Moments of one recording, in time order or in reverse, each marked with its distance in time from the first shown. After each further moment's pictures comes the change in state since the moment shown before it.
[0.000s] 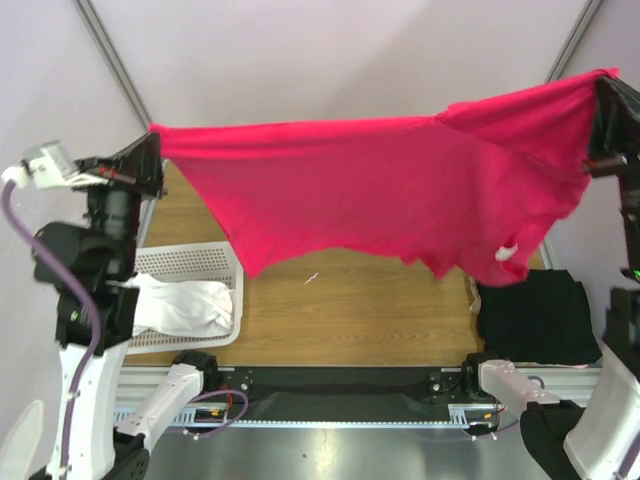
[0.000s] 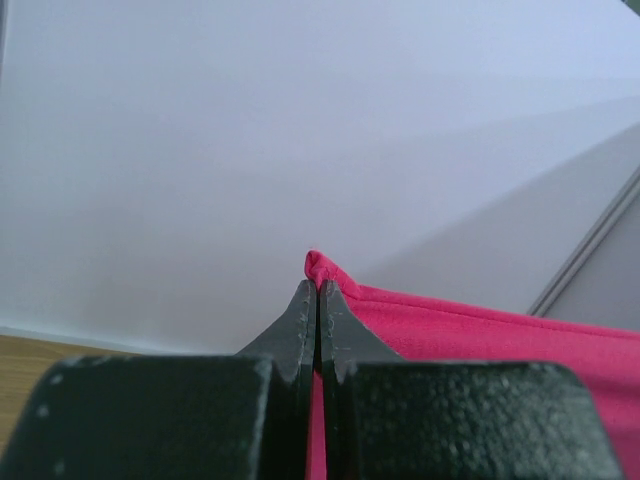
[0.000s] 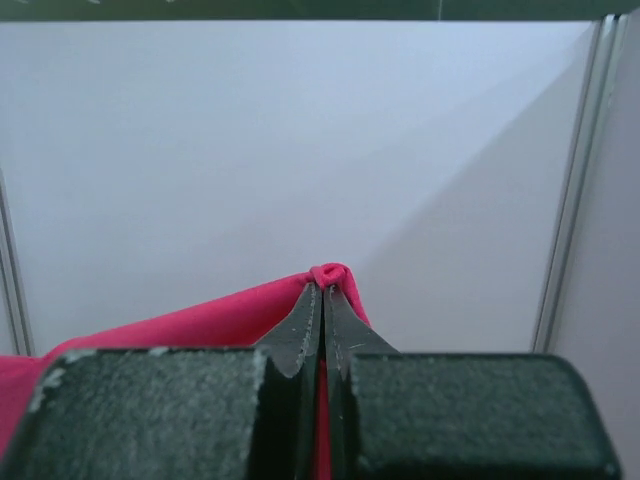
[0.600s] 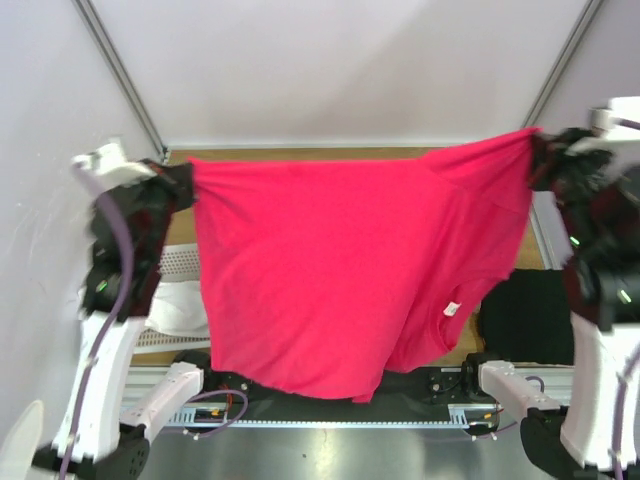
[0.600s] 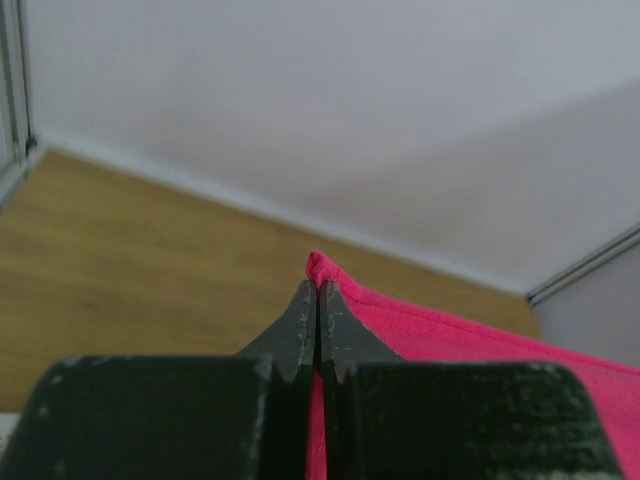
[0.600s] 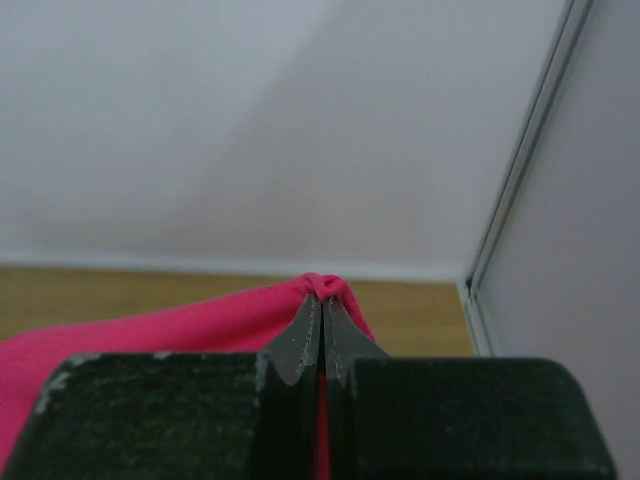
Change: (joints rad) left arm -0.002 0.029 -0.064 -0.250 -0.056 -0.061; right arm 0.000 -0.062 -0.256 -0.211 0.116 -0.033
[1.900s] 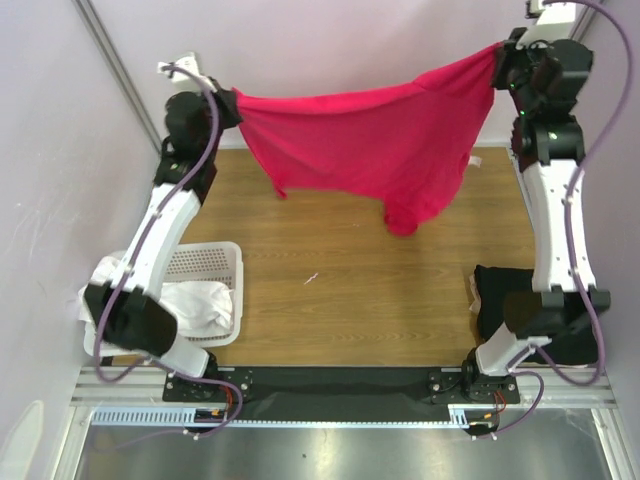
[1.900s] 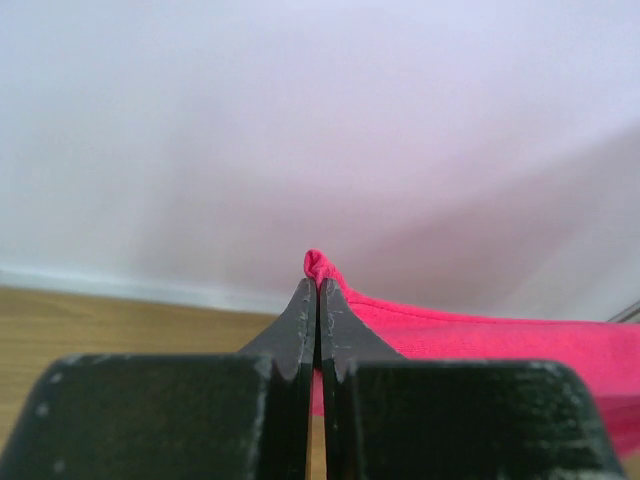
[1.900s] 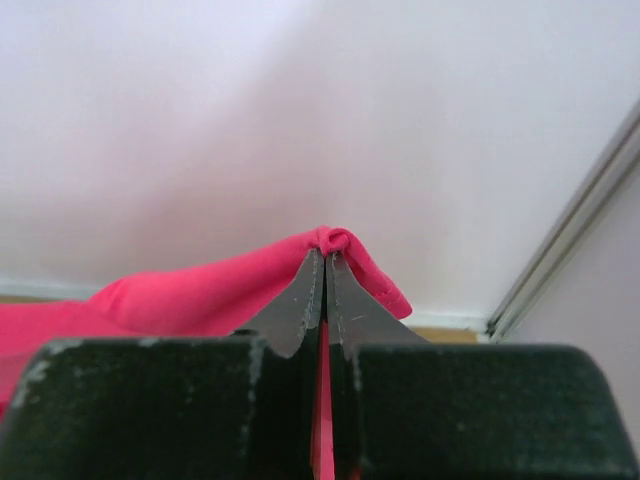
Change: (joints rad) left arm 0.000 0.742 0.298 0.407 0.062 0.141; right arm -0.037 0.693 0.285 0.350 -0.049 -0.028
